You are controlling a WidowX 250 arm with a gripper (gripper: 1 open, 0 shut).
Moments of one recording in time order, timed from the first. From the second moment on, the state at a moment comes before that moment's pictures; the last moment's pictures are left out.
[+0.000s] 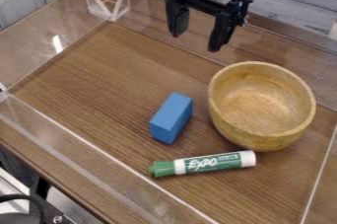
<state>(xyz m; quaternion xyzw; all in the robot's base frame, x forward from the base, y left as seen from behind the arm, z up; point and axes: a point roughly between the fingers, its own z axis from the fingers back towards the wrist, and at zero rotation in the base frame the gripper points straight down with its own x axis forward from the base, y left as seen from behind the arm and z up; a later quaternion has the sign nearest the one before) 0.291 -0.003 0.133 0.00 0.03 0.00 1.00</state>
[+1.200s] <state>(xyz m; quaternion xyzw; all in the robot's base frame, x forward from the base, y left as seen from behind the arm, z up) 0.237 -0.005 0.090 -0.02 0.03 0.00 1.00</state>
